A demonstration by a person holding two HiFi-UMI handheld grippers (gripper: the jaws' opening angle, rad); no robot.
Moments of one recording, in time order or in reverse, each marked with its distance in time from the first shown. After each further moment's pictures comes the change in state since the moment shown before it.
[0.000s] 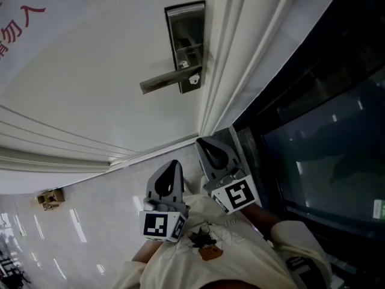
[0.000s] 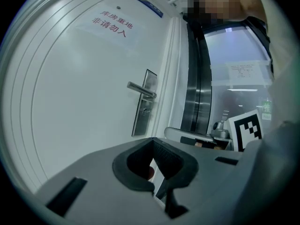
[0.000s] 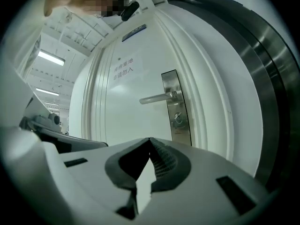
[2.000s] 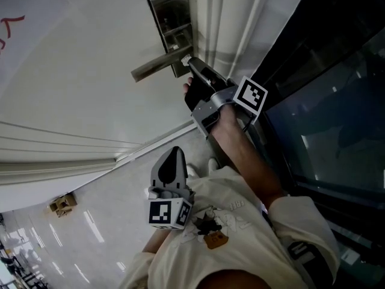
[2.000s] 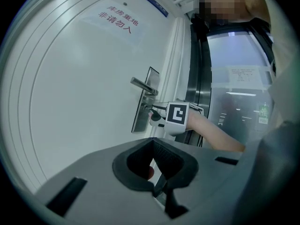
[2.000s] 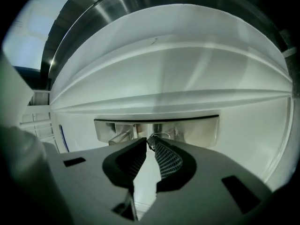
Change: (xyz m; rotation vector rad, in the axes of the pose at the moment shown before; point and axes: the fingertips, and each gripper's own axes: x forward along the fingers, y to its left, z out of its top) left arm -0.002 0.007 -0.010 -0.047 0.019 -0.038; right arm 0.099 -0.108 0.034 1.462 -0.261 0.064
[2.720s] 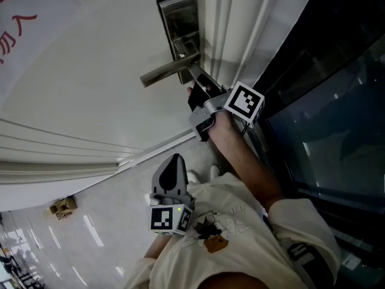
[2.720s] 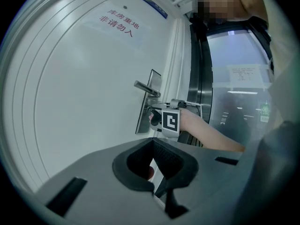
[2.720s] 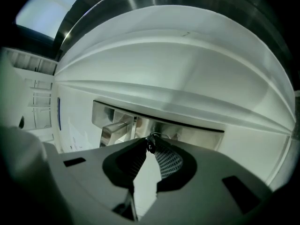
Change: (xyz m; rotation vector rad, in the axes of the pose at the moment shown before) left arm -0.011 0.010 0.003 0.012 -0.010 0.029; right arm 0.013 -0.001 -0.006 -0.277 0.012 -0.068
